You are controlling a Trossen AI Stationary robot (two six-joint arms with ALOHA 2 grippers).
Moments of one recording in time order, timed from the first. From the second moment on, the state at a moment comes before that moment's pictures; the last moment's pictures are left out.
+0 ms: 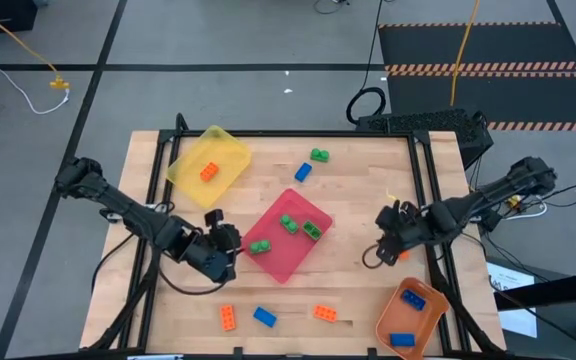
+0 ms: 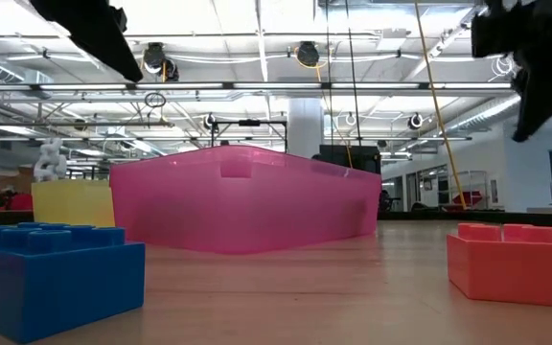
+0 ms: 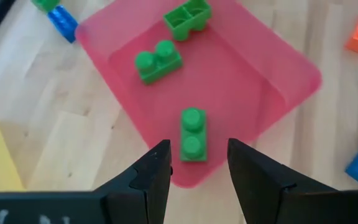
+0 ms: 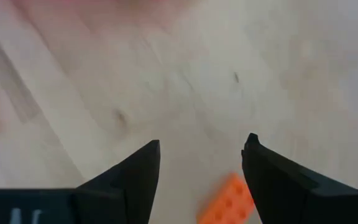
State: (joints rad) left arm -0.50 1.35 1.04 -0.76 -0.51 -0.60; right arm 0.40 1.04 0.78 -1.06 0.21 0.99
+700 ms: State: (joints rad) left arm -0.36 1.35 1.04 -0.75 -0.58 -0.42; right arm 0.33 1.28 0.77 -1.20 -0.06 1.13
